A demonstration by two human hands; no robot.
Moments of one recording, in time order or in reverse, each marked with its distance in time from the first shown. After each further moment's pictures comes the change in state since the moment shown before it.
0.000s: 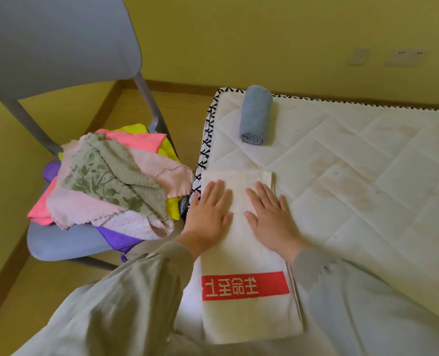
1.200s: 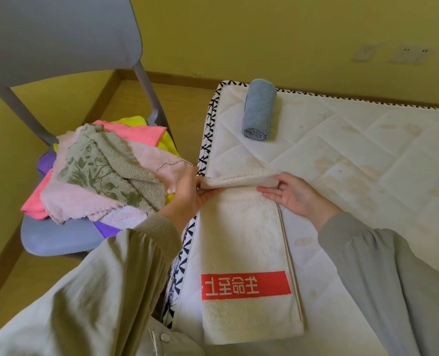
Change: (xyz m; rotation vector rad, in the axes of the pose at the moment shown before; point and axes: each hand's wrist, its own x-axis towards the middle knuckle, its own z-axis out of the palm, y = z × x) left_hand 0.032 -0.007 -0.063 -1.857 0.189 -0.939; right_hand 0.049 0.031 -0.058 1.736 -0.156 0.633
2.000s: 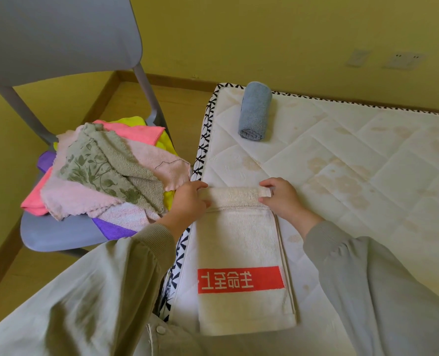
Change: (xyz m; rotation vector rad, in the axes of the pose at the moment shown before) left_hand 0.006 -0.026 -0.031 1.262 -0.004 0.479; right_hand -0.004 0.030 0.000 -1.043 0.190 -0.442
